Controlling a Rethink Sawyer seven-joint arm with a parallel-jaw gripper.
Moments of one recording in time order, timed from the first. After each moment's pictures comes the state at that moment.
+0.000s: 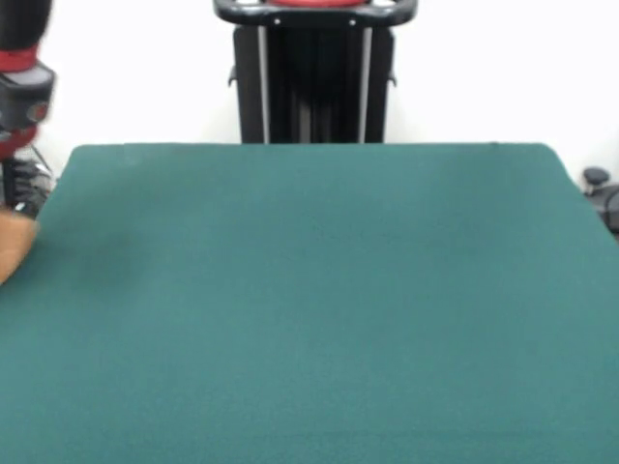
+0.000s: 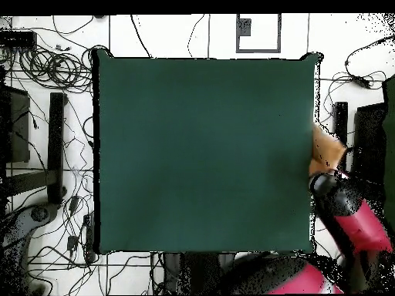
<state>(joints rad) -0.50 -0.38 -0.42 1.59 0.36 0.18 2.81</state>
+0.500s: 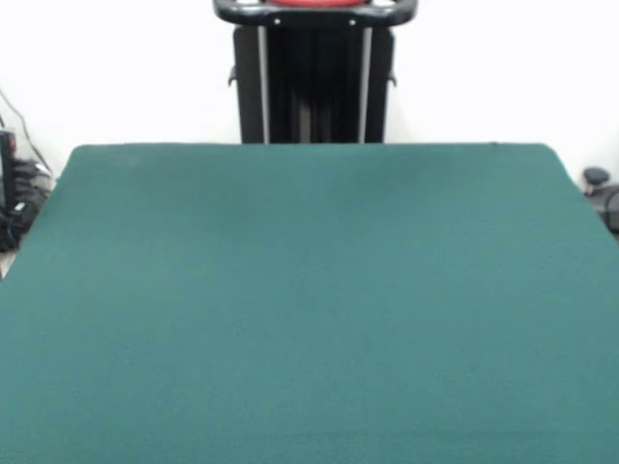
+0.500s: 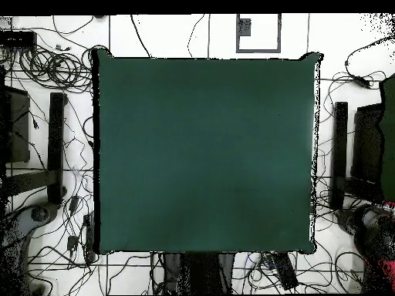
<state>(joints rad) -0.81 -0.42 -0.34 1.56 0.09 -0.09 2.81</state>
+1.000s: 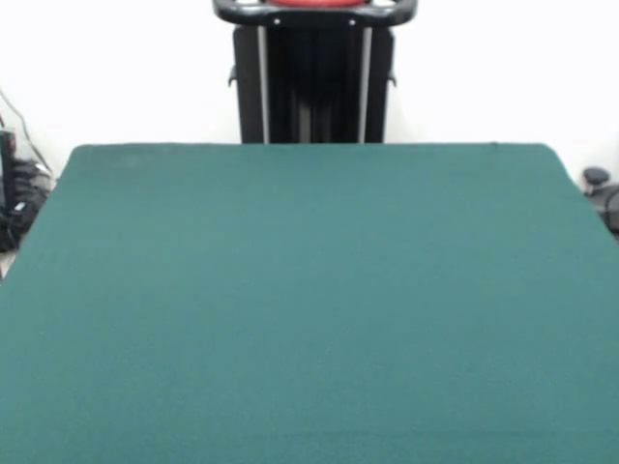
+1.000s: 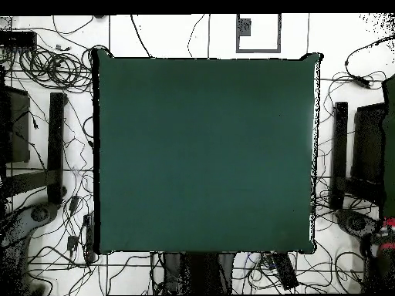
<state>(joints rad) -1.27 -0.46 0.13 1.45 -0.89 -0.07 2.76</state>
